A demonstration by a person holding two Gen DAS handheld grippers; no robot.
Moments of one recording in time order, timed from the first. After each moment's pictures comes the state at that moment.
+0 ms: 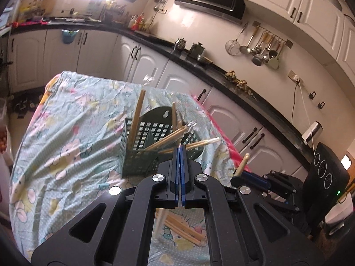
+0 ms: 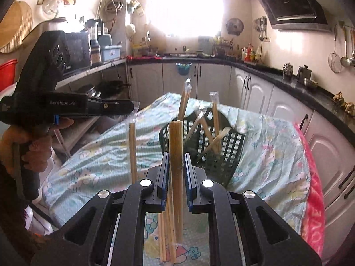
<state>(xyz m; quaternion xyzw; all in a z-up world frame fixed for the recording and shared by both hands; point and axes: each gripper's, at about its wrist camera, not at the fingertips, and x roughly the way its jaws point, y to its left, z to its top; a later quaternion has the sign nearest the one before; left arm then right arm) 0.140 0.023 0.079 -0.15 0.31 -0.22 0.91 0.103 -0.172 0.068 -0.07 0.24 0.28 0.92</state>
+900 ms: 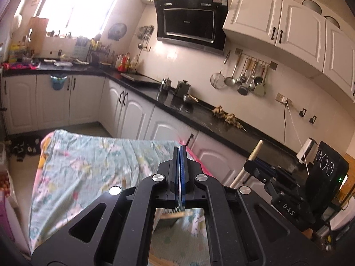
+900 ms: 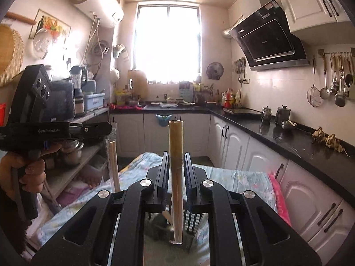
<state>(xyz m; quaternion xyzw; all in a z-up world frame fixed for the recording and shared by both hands) 0.166 0.008 0.203 -0.12 0.20 -0.23 0.95 0.143 -0.220 0.185 -0.03 0.11 0.24 0.96</state>
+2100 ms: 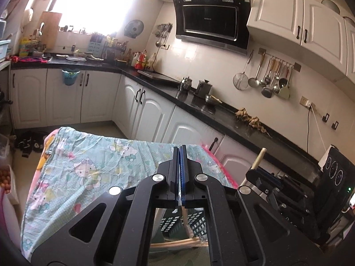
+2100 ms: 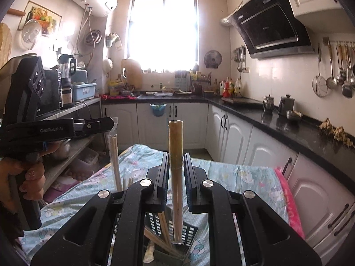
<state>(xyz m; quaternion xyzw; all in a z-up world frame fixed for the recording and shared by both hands) 0.255 0.009 0.145 -0.13 0.20 -0.18 0.95 0.238 -0.194 0.129 -0.04 0.14 0.23 0.96</state>
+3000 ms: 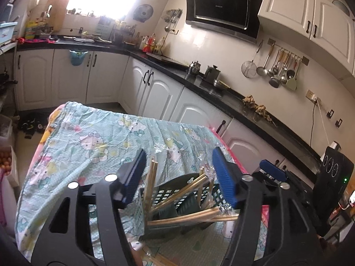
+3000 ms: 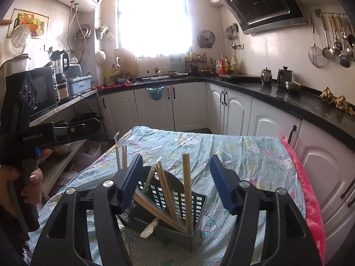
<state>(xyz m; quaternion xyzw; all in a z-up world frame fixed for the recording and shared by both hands) 0.238 0.029 0.103 -0.15 0.25 -0.16 0.94 0.230 -0.199 0.086 0.00 0.19 0.22 0.95</state>
